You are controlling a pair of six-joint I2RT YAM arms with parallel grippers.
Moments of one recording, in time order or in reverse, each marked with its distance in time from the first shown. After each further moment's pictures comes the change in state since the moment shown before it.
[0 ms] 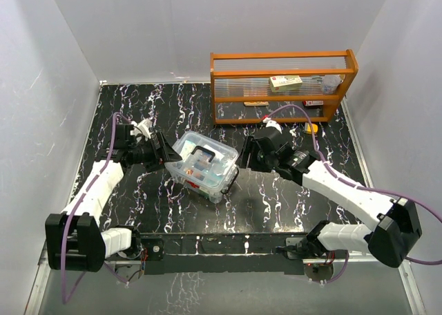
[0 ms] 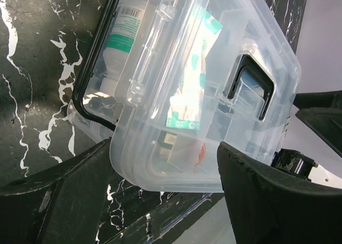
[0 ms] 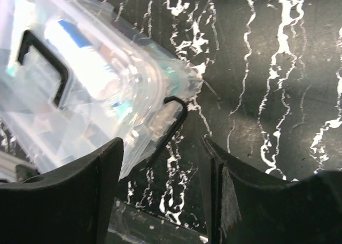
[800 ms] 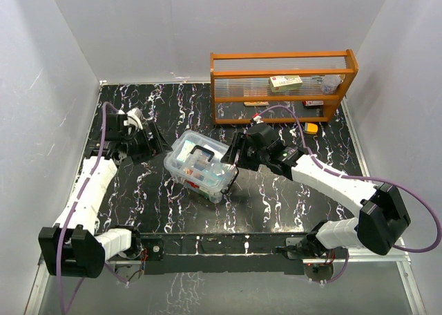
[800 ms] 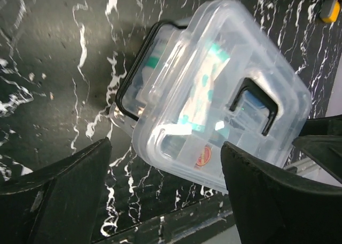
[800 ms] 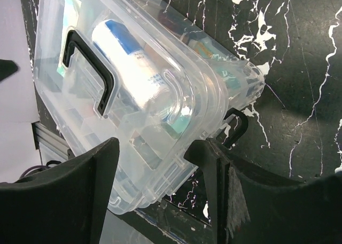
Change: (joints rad) left arm -0.003 -0.058 0.153 -0.205 -0.233 0.013; right arm -0.016 0.101 0.014 0.161 -0.199 0.116
